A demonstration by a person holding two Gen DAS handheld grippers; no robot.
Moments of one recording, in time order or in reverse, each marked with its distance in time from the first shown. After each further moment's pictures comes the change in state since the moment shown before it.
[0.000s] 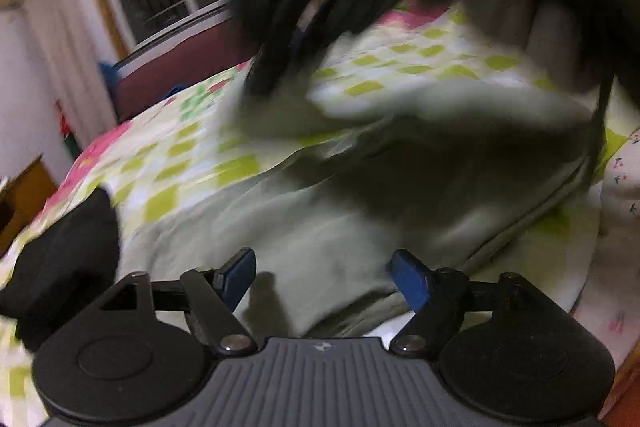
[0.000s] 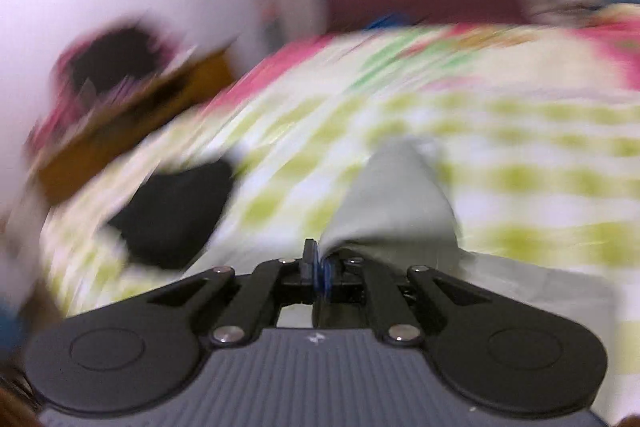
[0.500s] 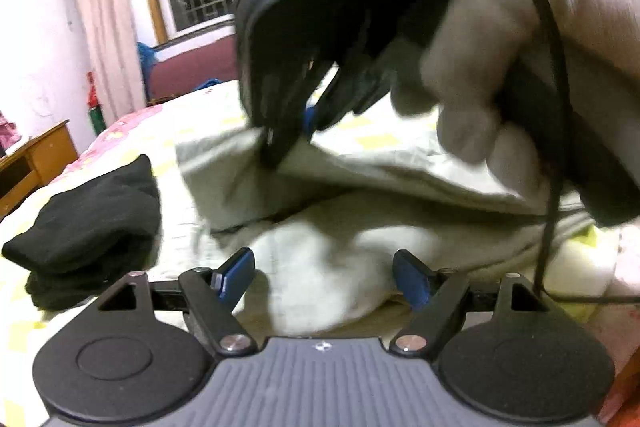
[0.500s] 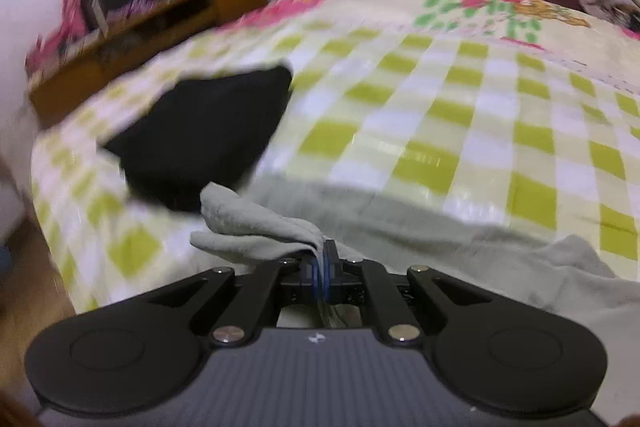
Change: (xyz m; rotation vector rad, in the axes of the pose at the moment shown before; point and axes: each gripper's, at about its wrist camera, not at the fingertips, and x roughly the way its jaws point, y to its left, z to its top) left arm -0.017 0.043 -0.024 -0.145 -0.067 0.041; right arm 0.066 0.063 -0.010 -0.045 0.114 -0.043
